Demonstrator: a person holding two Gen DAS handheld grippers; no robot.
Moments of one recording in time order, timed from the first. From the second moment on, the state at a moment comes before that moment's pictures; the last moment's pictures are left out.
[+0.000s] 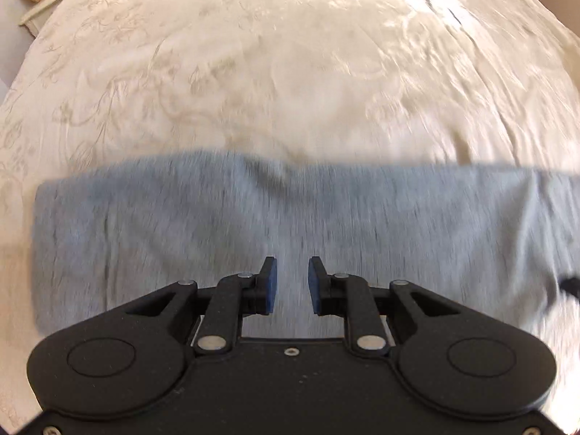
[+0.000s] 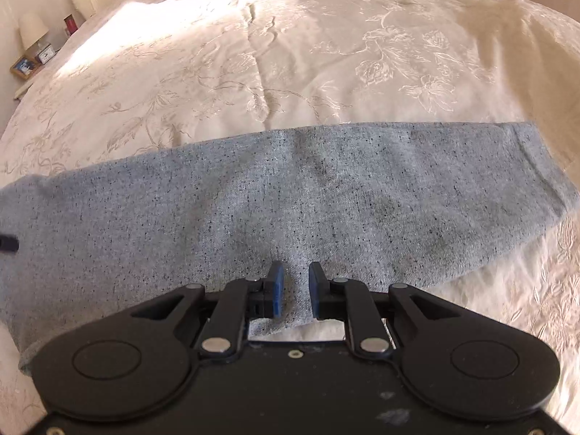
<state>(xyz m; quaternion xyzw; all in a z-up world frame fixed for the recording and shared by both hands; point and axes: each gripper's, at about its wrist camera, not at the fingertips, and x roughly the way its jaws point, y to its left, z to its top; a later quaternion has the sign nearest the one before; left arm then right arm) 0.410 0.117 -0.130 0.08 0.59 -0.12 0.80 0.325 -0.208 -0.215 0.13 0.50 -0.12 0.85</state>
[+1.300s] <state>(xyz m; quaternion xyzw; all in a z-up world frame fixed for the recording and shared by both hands) 0.315 -0.141 -0.147 0.12 0.60 -0.16 0.77 0.368 -0.576 -0.249 0.18 0.53 -0.06 0.83</state>
